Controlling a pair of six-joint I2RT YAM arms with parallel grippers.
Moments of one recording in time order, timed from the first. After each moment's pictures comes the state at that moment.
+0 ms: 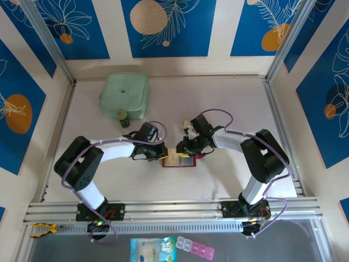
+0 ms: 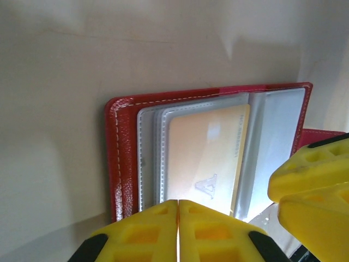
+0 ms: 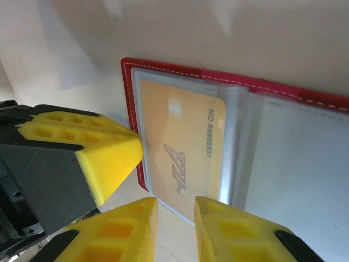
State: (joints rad) left arm -0.64 1.66 0.80 -0.16 0.43 -0.85; right arm 0.56 1.70 0.89 -0.31 -0.64 0.72
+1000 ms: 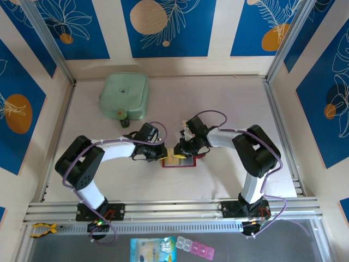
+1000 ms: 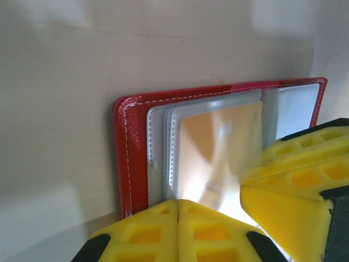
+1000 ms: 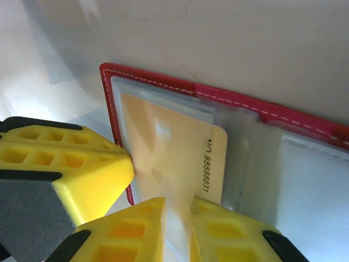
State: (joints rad) left arm -0.64 1.67 0.80 -0.17 0.43 -0.83; right arm 0.59 1.80 0.93 -0.28 -0.65 0.72
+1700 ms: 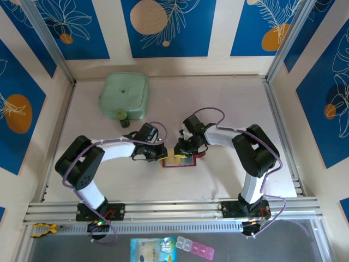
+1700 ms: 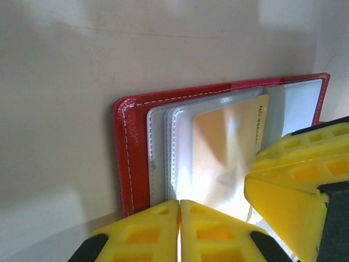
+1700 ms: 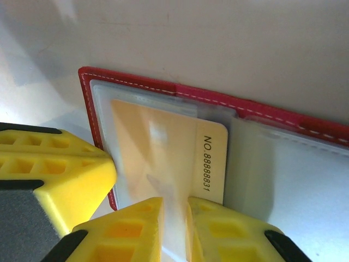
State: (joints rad) left arm -0.64 1.67 0.80 -0.17 0.42 -0.83; right arm 0.61 1.80 1.00 -0.42 -0.54 0.66
